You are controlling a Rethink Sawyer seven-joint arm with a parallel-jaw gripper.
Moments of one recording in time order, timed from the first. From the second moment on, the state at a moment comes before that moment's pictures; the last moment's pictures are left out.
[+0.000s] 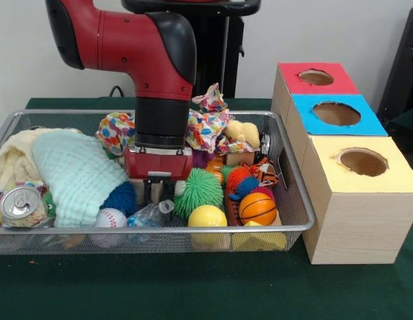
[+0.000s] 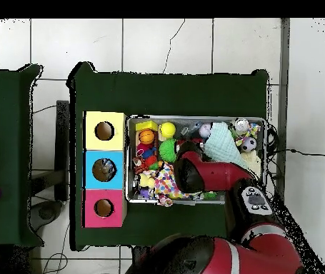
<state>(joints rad) -0.42 -0.37 0.05 1.59 -0.46 -0.17 1.62</state>
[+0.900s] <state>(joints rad) -0.44 -0.57 0.11 1.70 -0.46 -0.03 1.62</state>
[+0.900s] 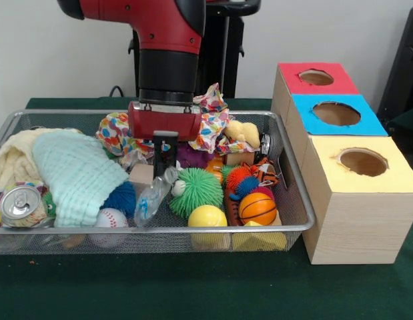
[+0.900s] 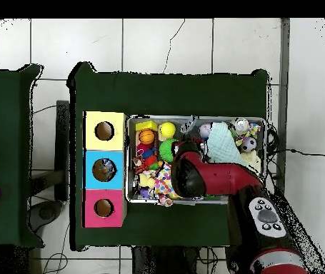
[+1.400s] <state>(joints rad) -0.44 -0.66 0.11 1.74 -0.45 0.01 1.62</state>
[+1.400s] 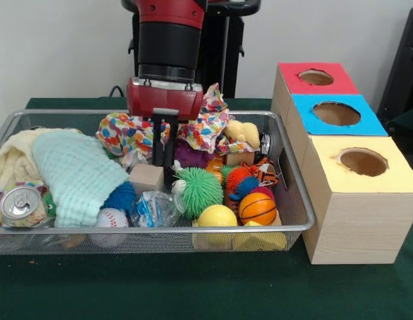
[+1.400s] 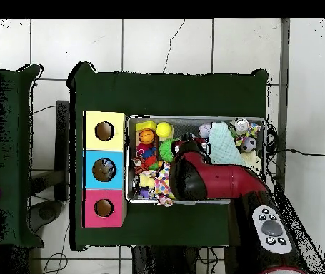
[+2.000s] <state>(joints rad) -0.38 -0.68 0.10 1.75 -0.44 0.01 1.62</state>
